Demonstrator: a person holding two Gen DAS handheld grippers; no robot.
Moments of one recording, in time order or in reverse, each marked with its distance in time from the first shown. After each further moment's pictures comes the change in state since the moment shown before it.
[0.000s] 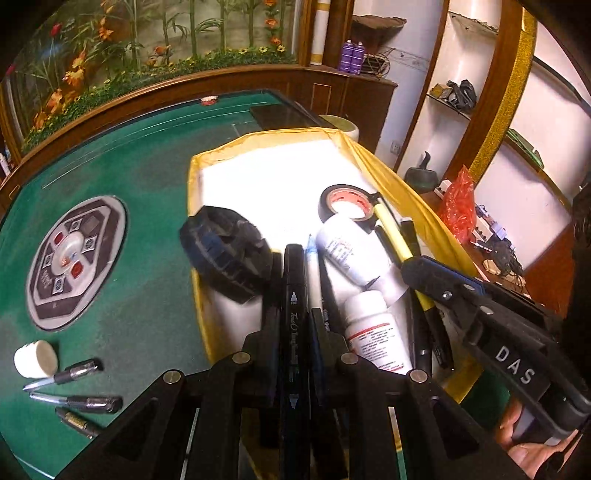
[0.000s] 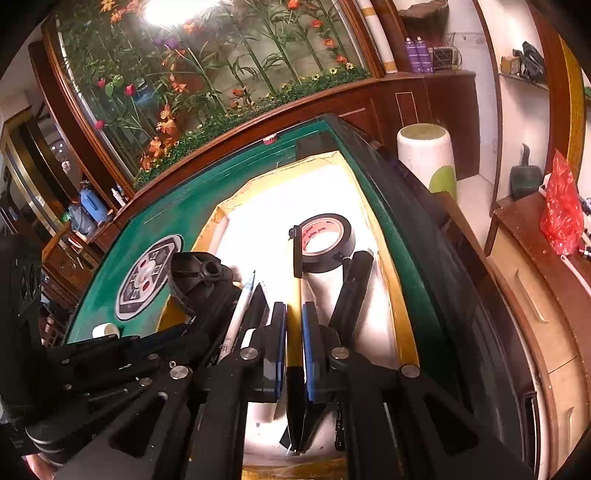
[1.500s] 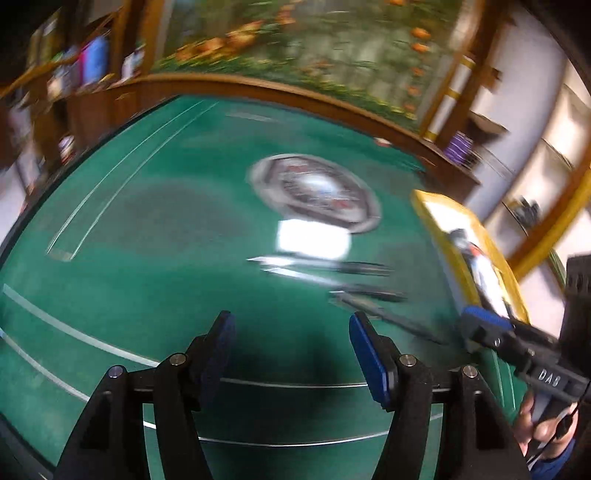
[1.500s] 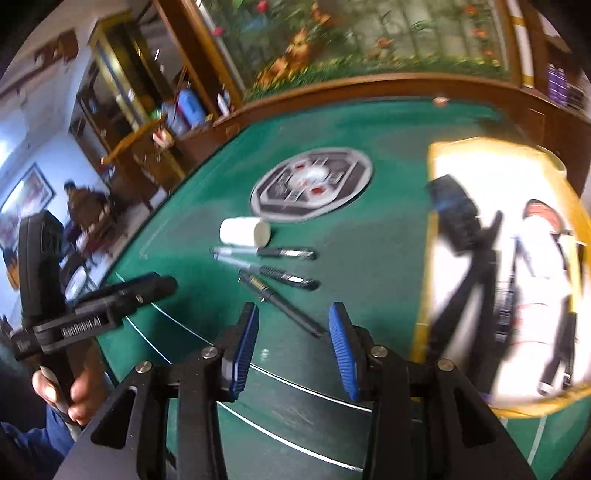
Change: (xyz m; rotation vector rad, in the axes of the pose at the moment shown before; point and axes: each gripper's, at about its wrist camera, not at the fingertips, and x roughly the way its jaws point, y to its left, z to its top) left arm -0.128 0.238 -0.152 -0.483 -0.161 0.110; right arm 0.021 0.185 -0.060 -0.366 0.235 0.274
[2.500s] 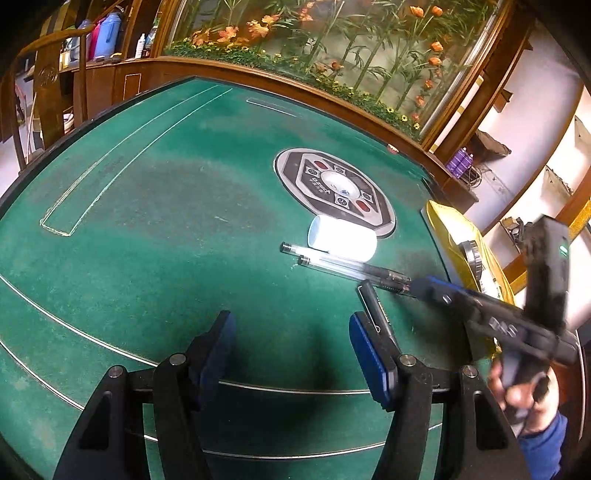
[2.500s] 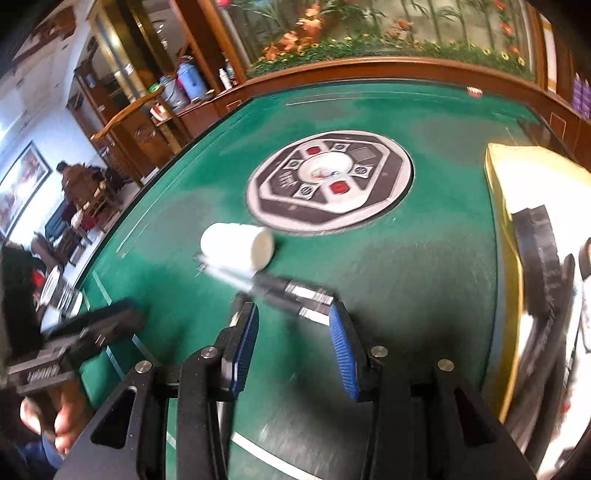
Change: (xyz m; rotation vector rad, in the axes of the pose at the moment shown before) left arm 0.011 0.026 -0.003 -0.051 0.002 -0.062; right arm 0.075 0.008 0.036 -0.021 0.067 -0.009
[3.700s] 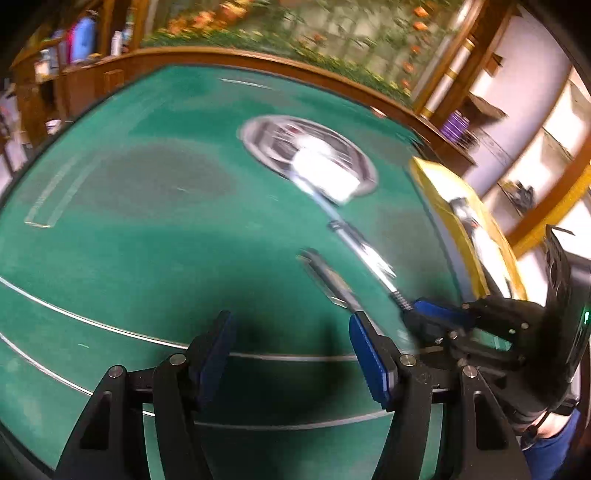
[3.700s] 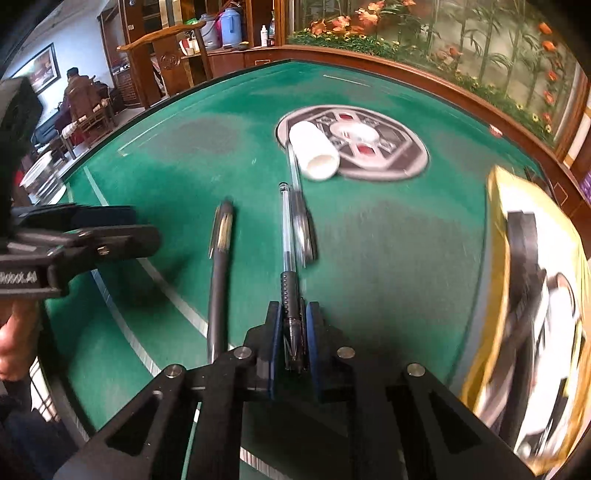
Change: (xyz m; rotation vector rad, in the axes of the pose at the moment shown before) left arm 0.010 -0.044 -0.018 0.098 0.121 0.007; right arm -0.019 0.033 -0.057 -0.306 0.107 -0.148
